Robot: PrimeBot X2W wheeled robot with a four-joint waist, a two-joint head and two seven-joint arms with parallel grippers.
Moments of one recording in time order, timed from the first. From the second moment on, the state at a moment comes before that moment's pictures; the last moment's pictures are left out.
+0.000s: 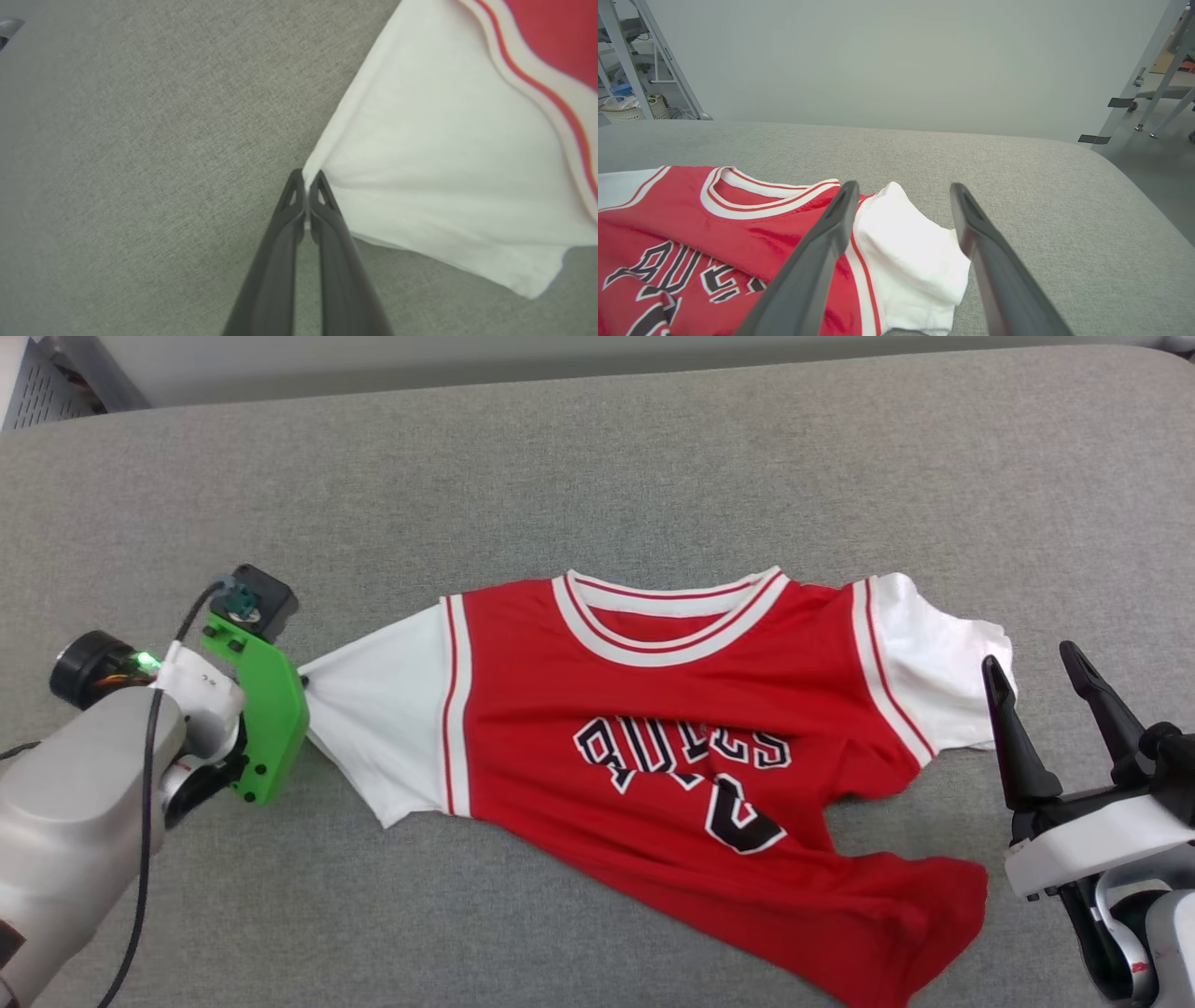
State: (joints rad) left arm -0.93 0.68 -1.19 0.66 -0.93 -0.14 0.28; right arm -0.10 -0.29 0.05 -0.05 0.27 0.13 -0.11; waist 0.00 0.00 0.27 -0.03
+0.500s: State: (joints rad) left arm -0.92 0.68 -1.19 0.84 -0.95 -0.13 0.20; right arm -0.08 -0.30 0.02 -0.05 0.29 0.13 -0.08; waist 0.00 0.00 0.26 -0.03
